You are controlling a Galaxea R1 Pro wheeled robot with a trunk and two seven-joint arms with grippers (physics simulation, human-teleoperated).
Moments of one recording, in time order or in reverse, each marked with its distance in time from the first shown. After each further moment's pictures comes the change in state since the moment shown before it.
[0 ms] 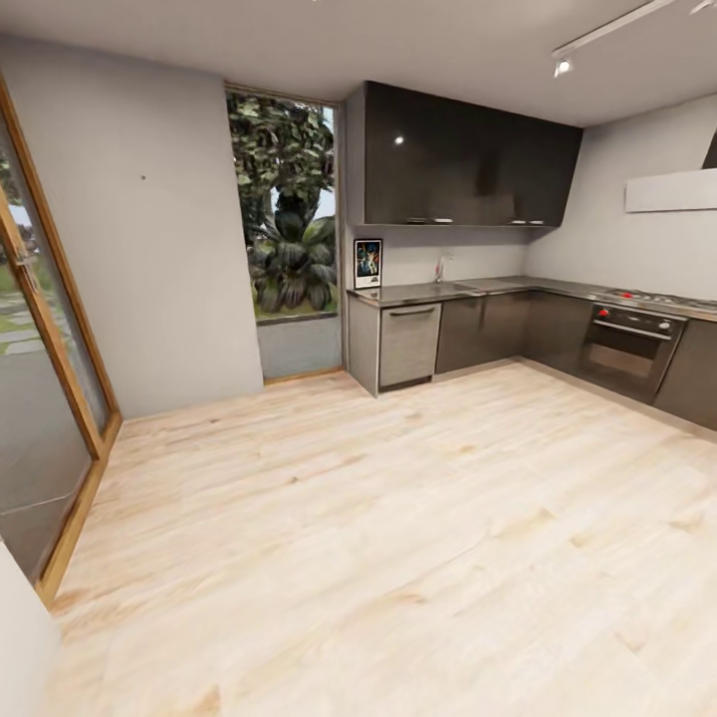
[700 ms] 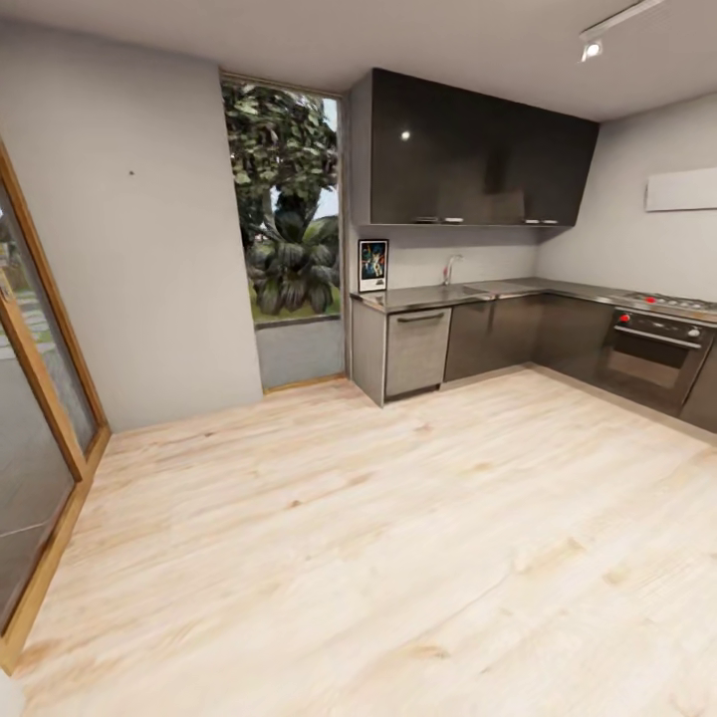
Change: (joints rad) left arm 0.000 0.000 0.000 0.000 0.000 0.000 0.000; right arm 0.000 0.000 0.000 0.000 0.000 0.000 0.000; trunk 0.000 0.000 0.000
